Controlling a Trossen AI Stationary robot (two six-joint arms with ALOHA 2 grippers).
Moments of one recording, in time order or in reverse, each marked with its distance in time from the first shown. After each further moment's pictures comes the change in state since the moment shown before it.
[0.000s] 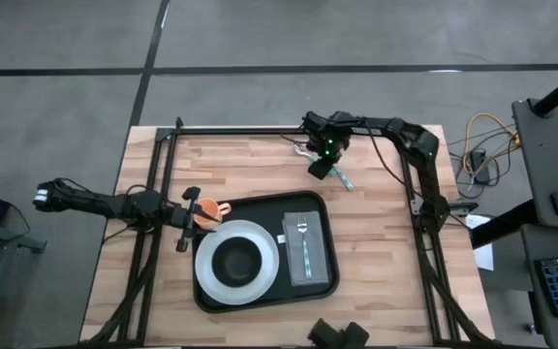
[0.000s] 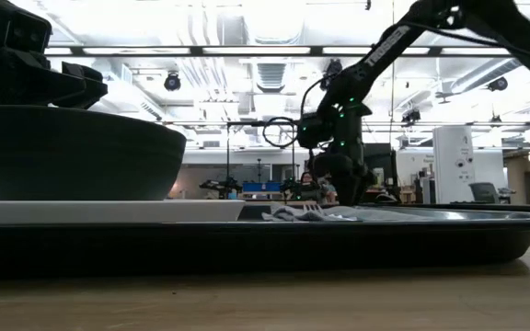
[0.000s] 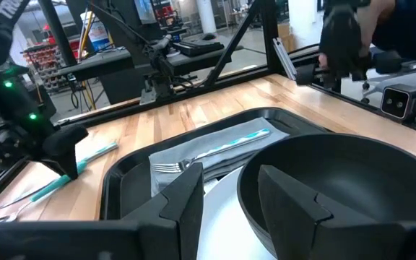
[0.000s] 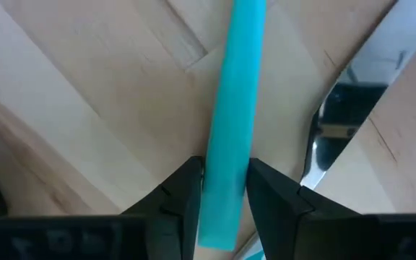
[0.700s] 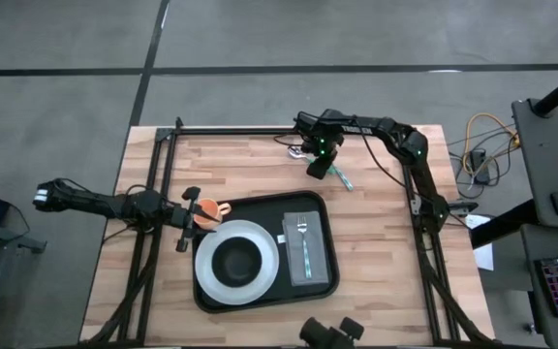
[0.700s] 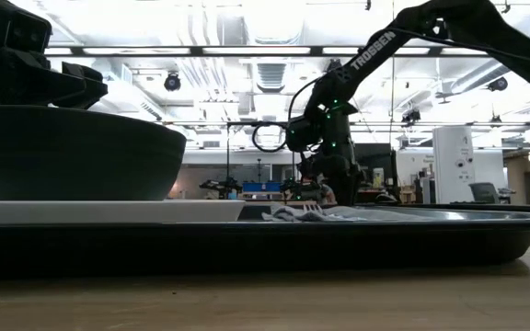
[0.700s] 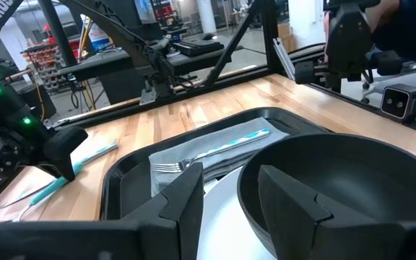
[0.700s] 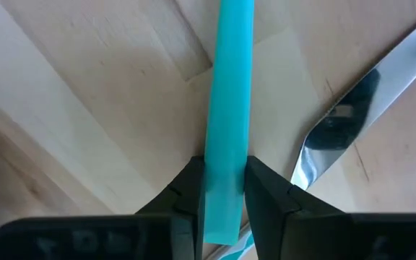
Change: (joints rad) left arm 0.000 0.000 0.000 0.000 0.000 0.000; right arm 0.017 0.104 0.170 -0.161 0.098 -0.112
